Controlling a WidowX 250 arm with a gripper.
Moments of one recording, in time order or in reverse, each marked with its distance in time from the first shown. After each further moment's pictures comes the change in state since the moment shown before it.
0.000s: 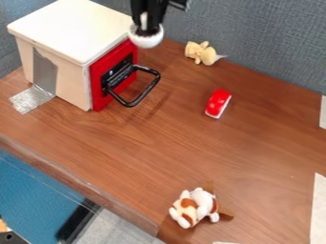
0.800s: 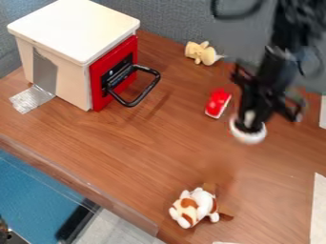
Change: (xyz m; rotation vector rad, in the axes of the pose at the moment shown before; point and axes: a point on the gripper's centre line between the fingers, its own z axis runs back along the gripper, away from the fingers) arm -0.004 -0.175 -0.083 -0.052 0.079 -0.356
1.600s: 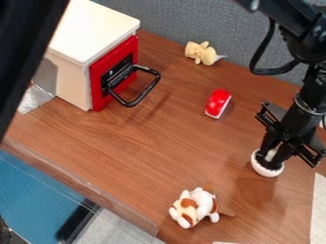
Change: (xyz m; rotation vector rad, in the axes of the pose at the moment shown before) arm 0.022 -0.035 -0.050 0.035 -0.033 -0.059
